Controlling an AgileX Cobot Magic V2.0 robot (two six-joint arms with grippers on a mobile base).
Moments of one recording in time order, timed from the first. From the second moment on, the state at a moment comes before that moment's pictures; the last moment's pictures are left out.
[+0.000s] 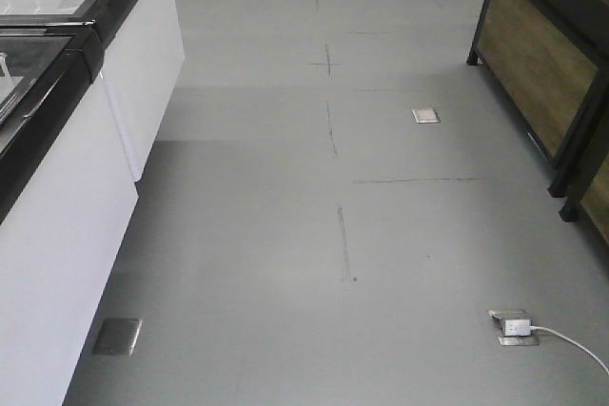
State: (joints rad) left arm 0.45 0.80 -0.92 0.16 0.72 -0.74; right arm 0.03 -0.01 0.03 -0.07 0.14 0.10
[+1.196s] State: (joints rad) left arm 1.09 1.30 -1.19 -1.02 0.75 0.11; right arm 0.03 -0.01 0.03 -0.07 0.14 0.10
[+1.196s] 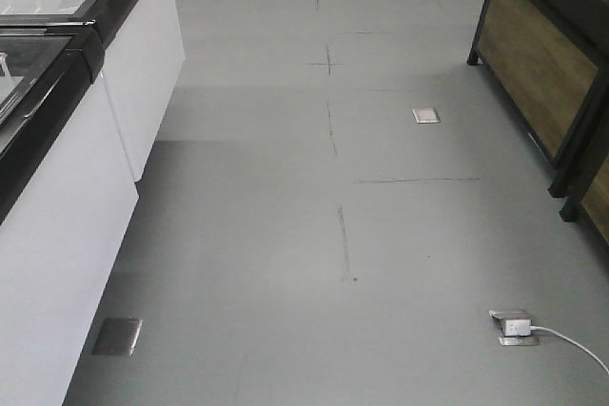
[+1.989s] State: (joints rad) left arm 1.09 1.51 -1.19 -1.56 0.87 0.53; right arm 0.03 -0.01 0.03 -0.07 0.14 0.10
